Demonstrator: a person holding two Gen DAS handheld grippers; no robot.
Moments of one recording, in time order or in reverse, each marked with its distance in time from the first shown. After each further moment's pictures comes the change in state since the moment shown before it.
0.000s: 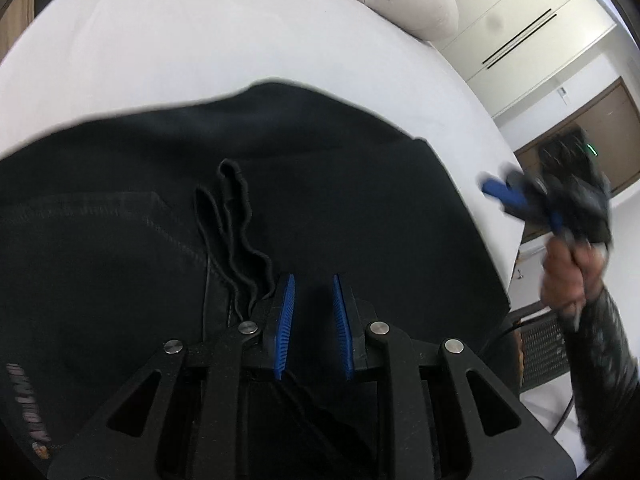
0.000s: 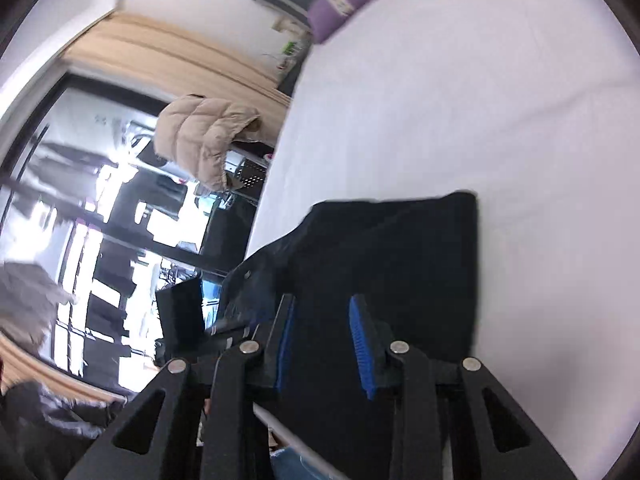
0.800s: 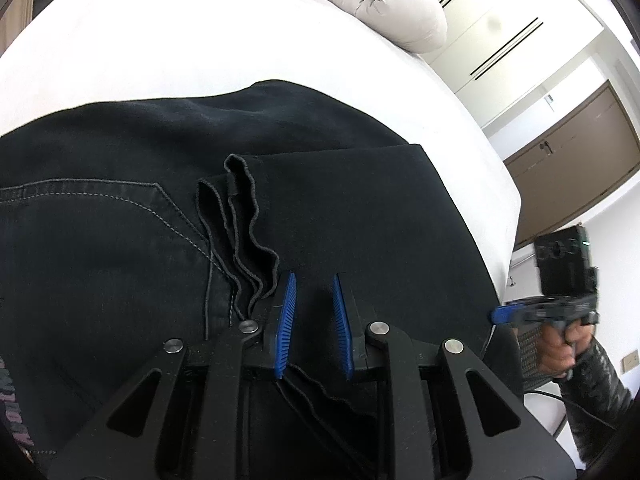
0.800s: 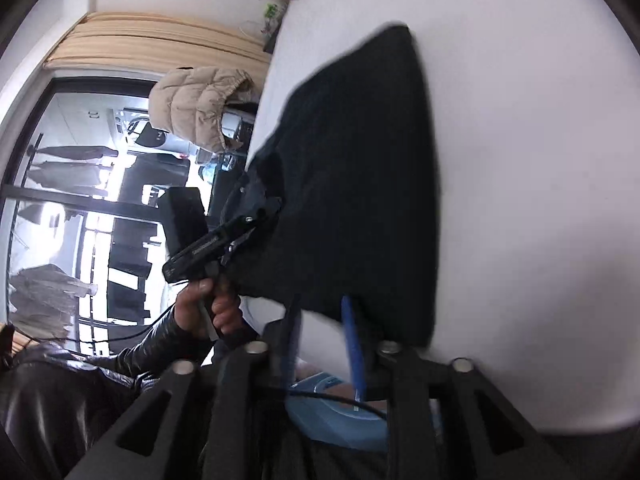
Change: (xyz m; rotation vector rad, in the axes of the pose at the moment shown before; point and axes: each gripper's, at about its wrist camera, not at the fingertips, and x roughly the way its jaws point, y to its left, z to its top) left arm -0.018 0.033 -0.020 0.022 -0.061 -0.033; right arm -0.023 -0.015 -0.120 0.073 0.117 0.068
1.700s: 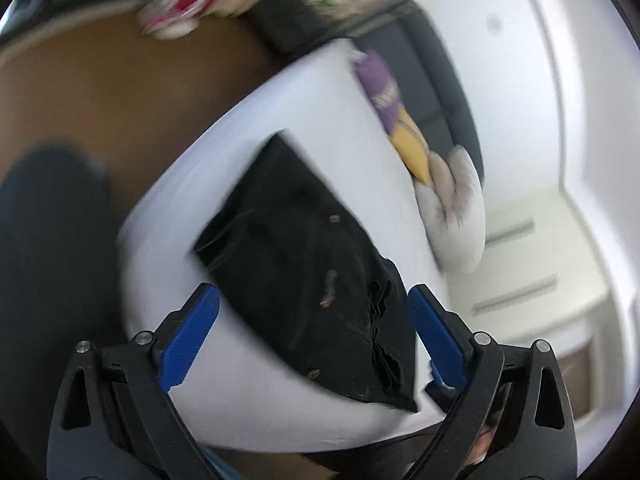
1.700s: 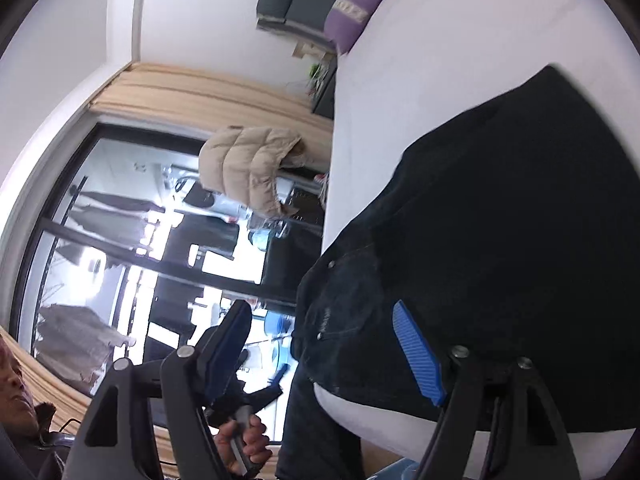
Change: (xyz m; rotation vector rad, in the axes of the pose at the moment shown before) left arm -0.217 0.162 -0.176 -0.799 -0.547 -0.081; right arm 0.092 0.093 0.055 0.027 -0.228 0.182
